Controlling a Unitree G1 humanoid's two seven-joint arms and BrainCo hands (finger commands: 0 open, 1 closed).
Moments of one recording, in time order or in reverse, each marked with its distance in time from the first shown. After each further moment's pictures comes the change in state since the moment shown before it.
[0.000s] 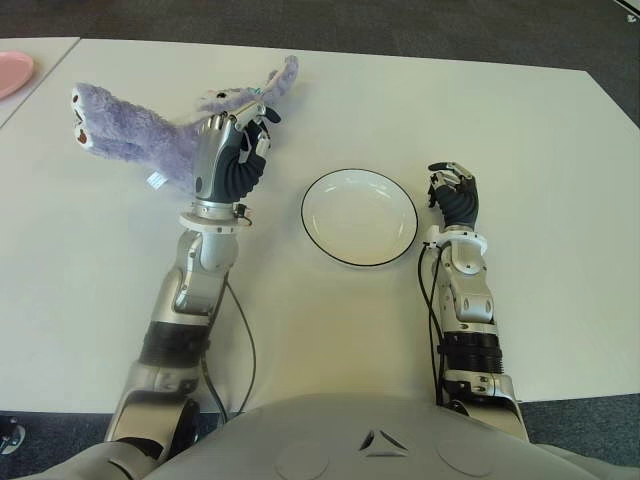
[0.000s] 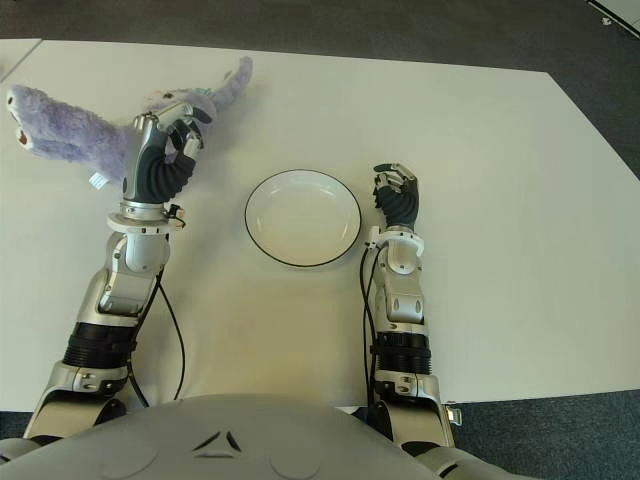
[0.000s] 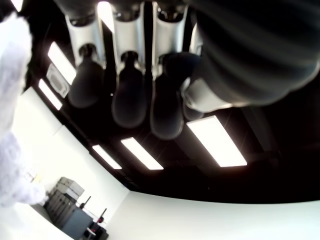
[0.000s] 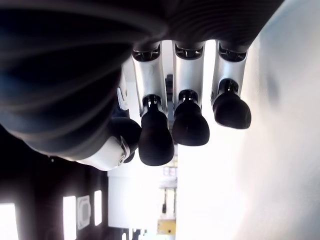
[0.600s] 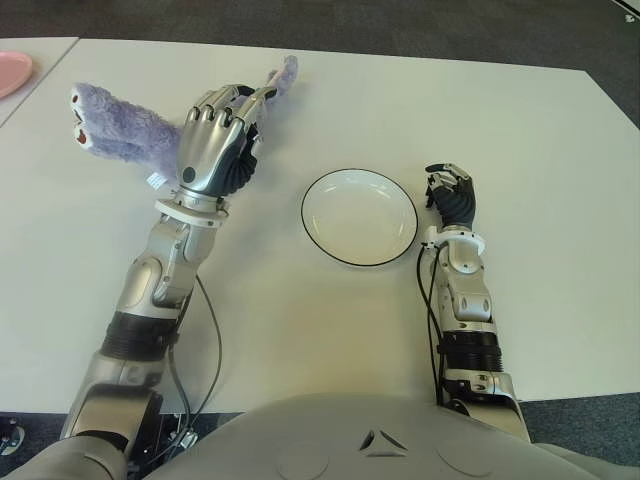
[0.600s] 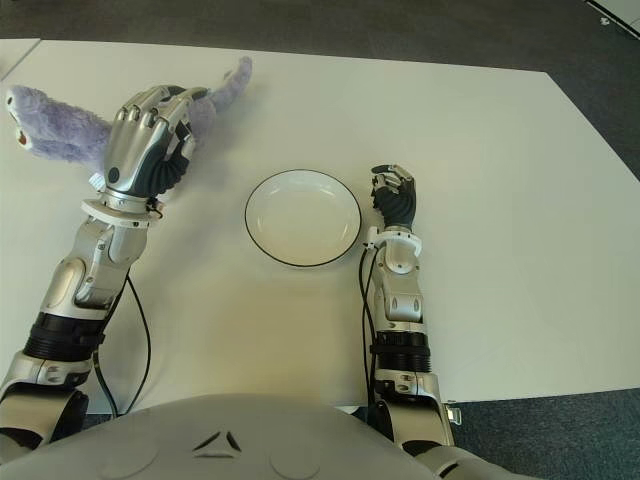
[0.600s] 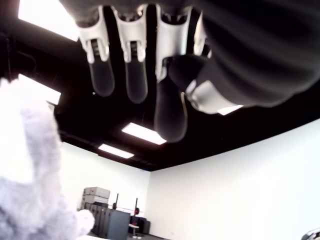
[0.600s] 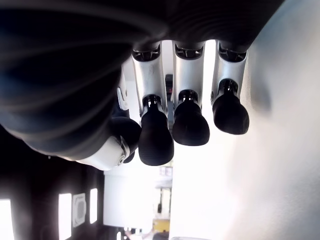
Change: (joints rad) left arm -0.051 0.185 -0.039 0.021 0.232 0.115 0.009; right arm -0.006 -0.006 0.015 0.023 -0.017 0.000 -0.009
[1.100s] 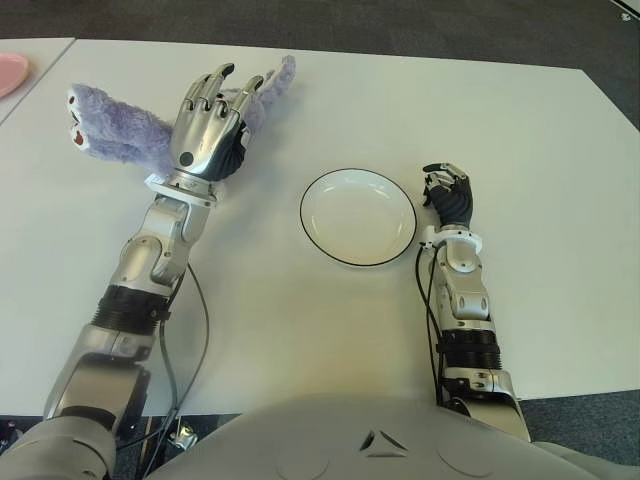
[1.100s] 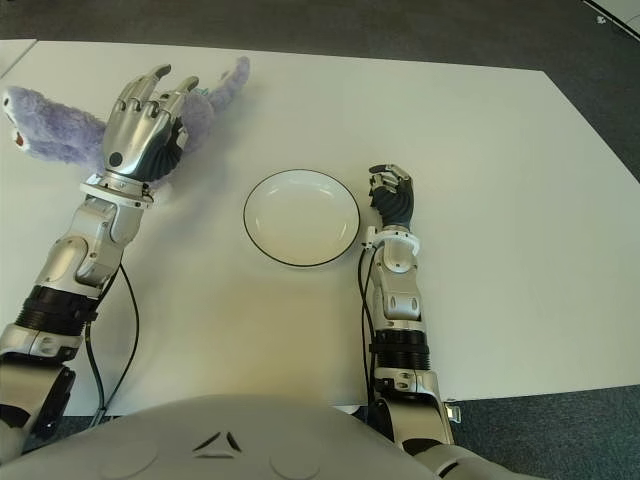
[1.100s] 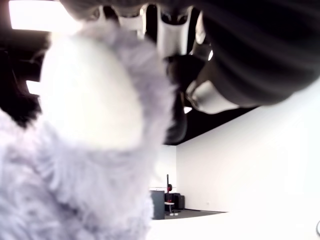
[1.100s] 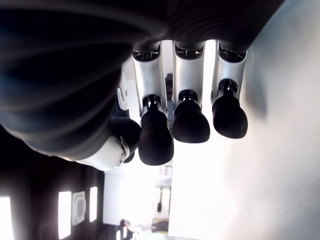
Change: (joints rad) left arm -0.143 0.095 -0.076 0.210 0.069 0.113 0.023; right arm -0.015 -0.001 0.003 0.031 -0.007 -0.026 0.009
